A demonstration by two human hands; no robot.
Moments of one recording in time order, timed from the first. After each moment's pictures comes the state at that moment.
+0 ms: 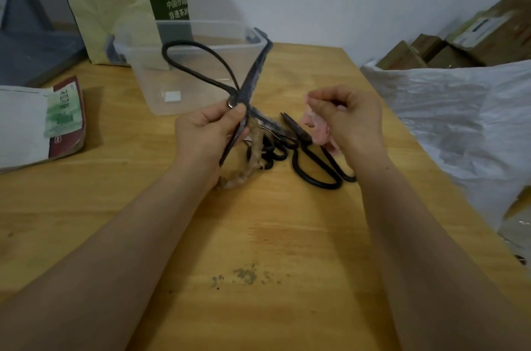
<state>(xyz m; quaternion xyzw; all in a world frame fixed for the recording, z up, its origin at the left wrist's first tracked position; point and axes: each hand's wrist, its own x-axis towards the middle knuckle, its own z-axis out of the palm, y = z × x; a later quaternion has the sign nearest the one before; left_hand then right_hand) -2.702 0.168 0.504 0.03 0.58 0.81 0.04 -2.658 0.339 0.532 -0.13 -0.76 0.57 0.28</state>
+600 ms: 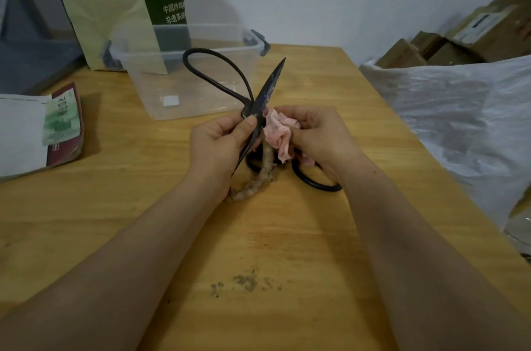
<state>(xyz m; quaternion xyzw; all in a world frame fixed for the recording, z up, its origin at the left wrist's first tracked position) -2.698 0.182 0.496 0.09 0.62 0.78 0.03 -2.660 0.318 0.522 -0.08 -0.77 0.63 0.09</state>
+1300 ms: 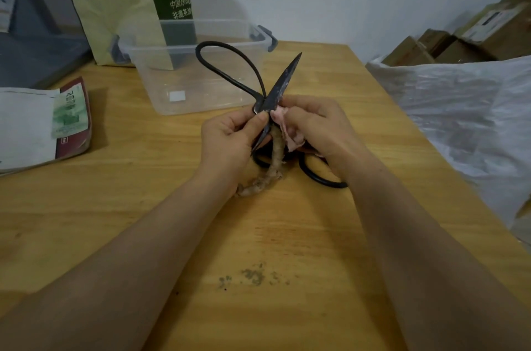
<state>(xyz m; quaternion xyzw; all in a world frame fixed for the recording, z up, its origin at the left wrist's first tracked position) -2.692 0.183 0.499 0.12 0.62 0.78 0.02 -2.666 0.310 0.521 -0.06 -0.80 0.58 0.11</state>
